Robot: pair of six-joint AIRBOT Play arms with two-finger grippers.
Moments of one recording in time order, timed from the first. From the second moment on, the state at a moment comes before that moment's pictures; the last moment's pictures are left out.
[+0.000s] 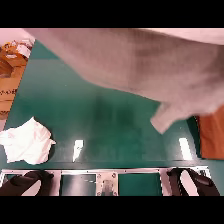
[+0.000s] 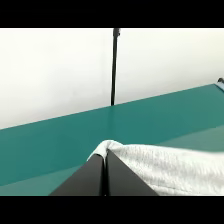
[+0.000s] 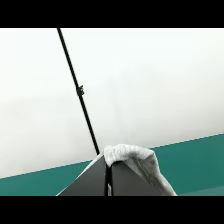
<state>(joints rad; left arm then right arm) -0.15 -0.90 2.10 1.36 -1.29 -1.51 -0.38 -0.68 1.79 -1.22 1.10 1.71</state>
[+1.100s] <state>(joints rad) -0.15 -1.68 1.63 1.26 -0.76 -1.54 -0.38 -1.62 1.41 -0.92 0.77 1.40</state>
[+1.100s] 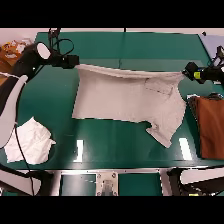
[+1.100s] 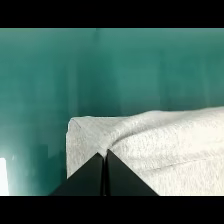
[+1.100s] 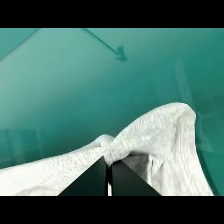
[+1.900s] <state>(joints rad) -0.15 -1.87 1.62 1.25 -0.82 -1.48 -0.38 -1.83 1.59 -1.15 1.09 1.40</state>
